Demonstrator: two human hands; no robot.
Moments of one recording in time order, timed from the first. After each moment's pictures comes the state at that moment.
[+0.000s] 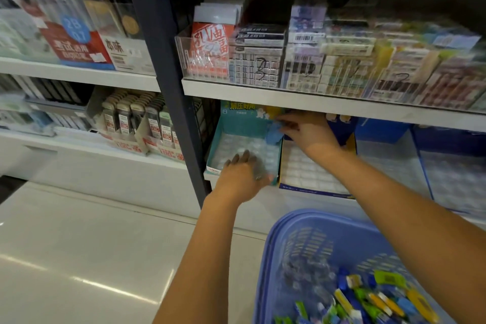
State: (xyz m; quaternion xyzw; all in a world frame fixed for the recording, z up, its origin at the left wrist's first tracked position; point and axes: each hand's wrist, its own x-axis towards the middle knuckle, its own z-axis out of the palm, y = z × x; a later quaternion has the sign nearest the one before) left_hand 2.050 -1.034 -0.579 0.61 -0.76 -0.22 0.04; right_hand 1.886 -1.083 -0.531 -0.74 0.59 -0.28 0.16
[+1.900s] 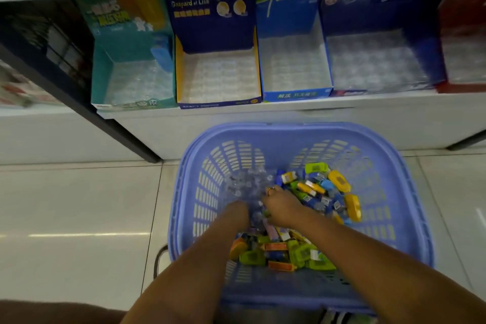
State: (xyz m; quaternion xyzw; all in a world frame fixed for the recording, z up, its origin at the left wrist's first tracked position) left_hand 1.915 -0.875 -0.780 0.55 -0.70 -0.34 -0.30; right_hand 1.774 -0.857 -0.804 -0.77 0.56 0.20 0.24
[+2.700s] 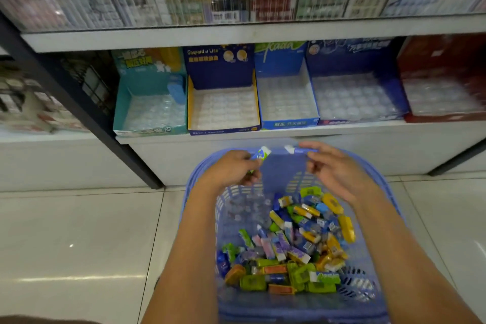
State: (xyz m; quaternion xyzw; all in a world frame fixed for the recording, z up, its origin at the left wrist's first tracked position) left_hand 1.909 -0.941 -0.609 0.52 -0.57 -0.63 0.14; right_hand 1.694 -0.874 -0.630 -0.29 0.50 -0.55 0.61
